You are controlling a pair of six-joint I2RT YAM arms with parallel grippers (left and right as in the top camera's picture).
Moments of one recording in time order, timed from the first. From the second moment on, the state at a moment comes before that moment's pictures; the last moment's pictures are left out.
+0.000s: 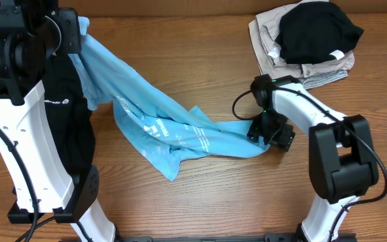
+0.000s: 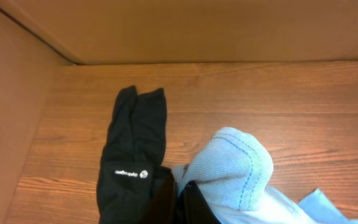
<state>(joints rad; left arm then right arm) -0.02 1.94 2.89 -1.69 -0.16 0.00 0.24 1.98 1.30 -1.14 0.06 0.76</state>
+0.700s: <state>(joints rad) -0.02 1.94 2.71 -1.67 -0.11 0.00 0.37 1.83 1.33 -0.65 -0.02 0.26</state>
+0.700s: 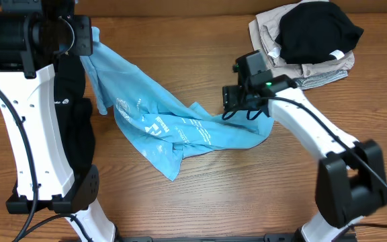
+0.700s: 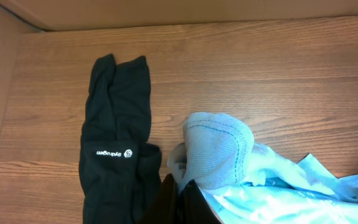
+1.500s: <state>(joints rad) -0.02 1.94 2.71 -1.67 -0.11 0.00 0.37 2.02 1.33 -0.63 0.03 0.10</state>
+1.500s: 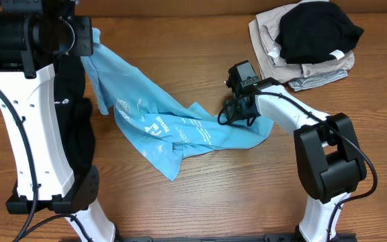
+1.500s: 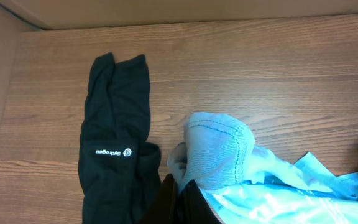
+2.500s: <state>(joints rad) -0.01 1.97 2.71 -1.65 -0.10 0.00 0.18 1.72 1.79 -1.13 0.05 0.21</state>
